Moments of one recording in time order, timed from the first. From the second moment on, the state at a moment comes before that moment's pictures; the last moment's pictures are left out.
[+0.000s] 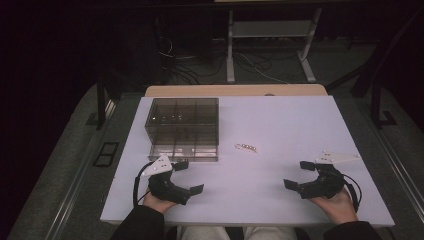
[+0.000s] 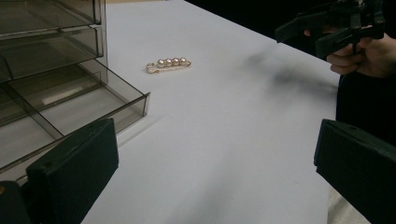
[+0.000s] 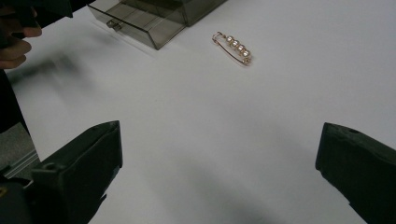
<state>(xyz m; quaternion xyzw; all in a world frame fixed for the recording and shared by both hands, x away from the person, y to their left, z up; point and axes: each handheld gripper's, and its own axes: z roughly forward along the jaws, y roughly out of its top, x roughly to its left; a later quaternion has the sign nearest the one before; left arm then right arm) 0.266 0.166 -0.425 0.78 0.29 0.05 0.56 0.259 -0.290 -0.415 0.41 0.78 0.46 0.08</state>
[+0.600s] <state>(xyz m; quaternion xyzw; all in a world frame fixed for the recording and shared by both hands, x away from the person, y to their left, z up) 0.266 0.166 -0.426 0.78 0.29 0.04 0.55 0.259 -0.290 -0.415 0.41 0.78 0.46 0.07</state>
